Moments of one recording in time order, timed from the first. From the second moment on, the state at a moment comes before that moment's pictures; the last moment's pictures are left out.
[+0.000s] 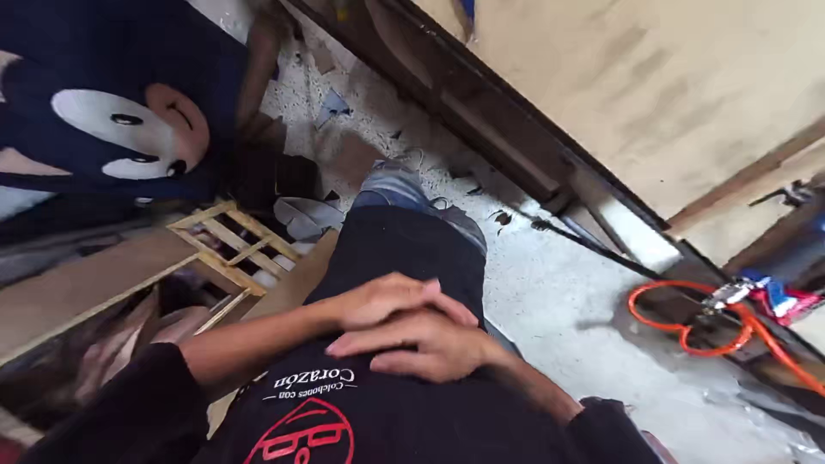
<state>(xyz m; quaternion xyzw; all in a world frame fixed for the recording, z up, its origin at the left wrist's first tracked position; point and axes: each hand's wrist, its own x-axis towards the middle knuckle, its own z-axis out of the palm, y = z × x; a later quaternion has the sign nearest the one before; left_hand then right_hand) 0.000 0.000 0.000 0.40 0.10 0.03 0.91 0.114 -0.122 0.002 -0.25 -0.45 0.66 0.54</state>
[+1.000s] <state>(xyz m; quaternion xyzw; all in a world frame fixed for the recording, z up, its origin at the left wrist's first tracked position) -0.018 0.170 -0.182 0.78 0.29 -0.43 0.35 0.165 -0.210 -0.185 -0.85 0.07 0.52 0.03</state>
